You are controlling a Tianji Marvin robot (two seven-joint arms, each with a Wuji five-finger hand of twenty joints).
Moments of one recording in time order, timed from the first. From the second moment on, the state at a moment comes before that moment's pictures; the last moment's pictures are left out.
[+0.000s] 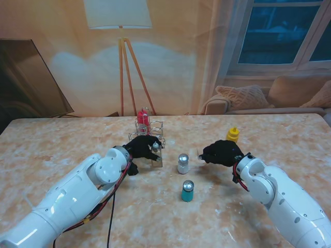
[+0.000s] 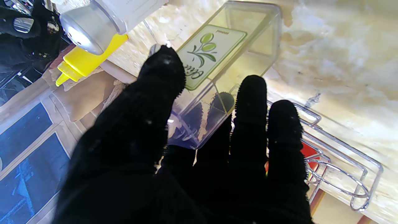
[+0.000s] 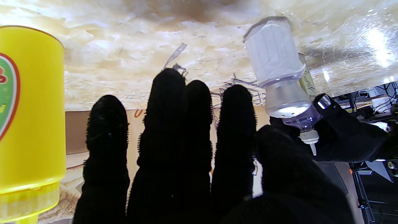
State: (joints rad) left arm 1.08 -1.18 -0.84 -1.14 0.31 -0.05 -0.06; right arm -1.31 -1.05 1.11 -1.30 -0.92 -0.30 -0.07; left_hand 0.98 -0.64 0.48 -0.23 0.65 0.17 0.60 0.41 0.90 0.20 0.18 0.69 0.92 0.21 0.57 0.86 0.47 0.22 1.04 0.61; right_hand 0.62 -0.13 0.41 -0.05 0.91 -0.24 0.89 0.65 1.17 -0.06 0.70 0.60 1.20 -0.08 0.79 0.63 0.73 0.18 1.20 0.45
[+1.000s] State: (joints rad) left arm 0.89 -1.18 -0.84 -0.97 0.32 -0.19 -0.10; right arm -1.29 -1.05 1.09 -1.28 -0.90 -0.29 -0.06; left_hand 0.93 -0.73 0.57 -0.23 0.71 0.12 0.61 0.42 0.98 0.18 0.17 0.69 0.99 0.16 0.54 0.88 0.54 0.18 1.03 0.61; right_hand 0.62 -0.13 0.41 -0.05 0.91 -0.24 0.89 0.65 1.17 -0.06 0.70 0.60 1.20 -0.08 0.79 0.63 0.73 0.18 1.20 0.45
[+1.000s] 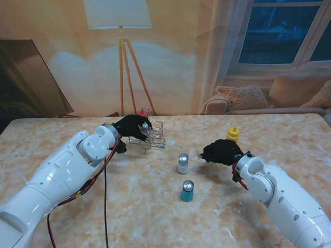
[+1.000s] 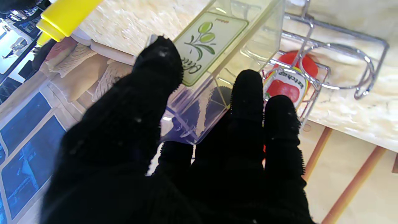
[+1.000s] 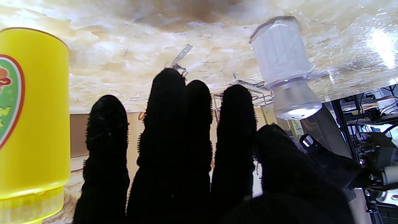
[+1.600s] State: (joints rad) left arm 0.73 -1.28 -0.73 -0.64 0.23 -0.26 -0.03; right arm -1.28 -1.05 1.08 -1.28 -0.90 -0.28 -0.05; left_hand 0.93 -0.74 0.59 -0.26 0.72 0.09 0.61 0.41 0.98 0.16 0.17 0.66 1.00 0.15 0.49 0.88 0.55 0.16 1.00 0.59; right_hand 0.62 -0.13 0.41 -0.05 0.91 -0.24 0.89 0.65 1.17 -0.06 0.70 0.60 1.20 -0.08 0.79 0.63 0.73 0.18 1.20 0.45
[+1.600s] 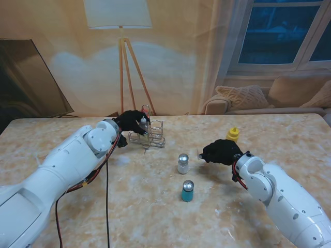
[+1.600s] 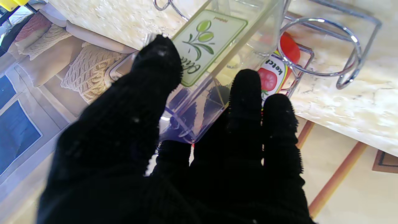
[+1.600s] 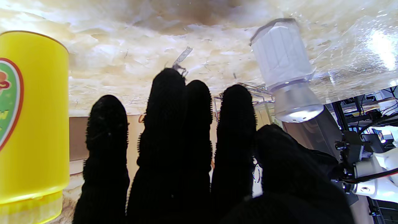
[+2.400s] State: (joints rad) left arm 0.72 -1.28 -0.70 -0.63 0.25 -0.26 -0.03; right arm -1.28 -1.05 1.08 -1.28 -0.90 -0.28 -0.05; left_hand 0.93 -0.84 0.70 -0.28 0.74 0.02 0.68 0.35 1.00 0.12 0.16 0.62 1.04 0.14 0.45 0.88 0.60 0.15 1.03 0.51; right_hand 0.62 -0.13 0.41 -0.05 0.91 -0.24 0.89 0.65 1.17 -0.06 0.70 0.60 1.20 -0.08 0.79 0.63 0.73 0.18 1.20 0.45
